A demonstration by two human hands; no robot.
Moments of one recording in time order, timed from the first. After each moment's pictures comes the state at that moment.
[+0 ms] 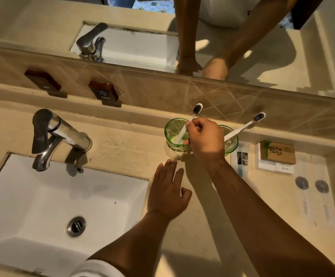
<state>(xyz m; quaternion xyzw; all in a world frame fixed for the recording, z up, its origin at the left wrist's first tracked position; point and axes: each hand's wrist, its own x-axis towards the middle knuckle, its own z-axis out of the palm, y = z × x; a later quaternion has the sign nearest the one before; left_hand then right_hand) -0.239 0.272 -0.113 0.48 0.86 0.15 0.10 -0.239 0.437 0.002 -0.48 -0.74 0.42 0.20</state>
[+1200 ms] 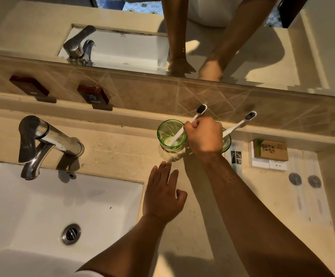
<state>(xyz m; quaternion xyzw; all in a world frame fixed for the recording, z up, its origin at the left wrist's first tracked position) -0.239 0.272 -0.111 0.49 0.86 0.14 0.09 -0.240 0.454 0.011 -0.55 -0.76 0.32 0.12</state>
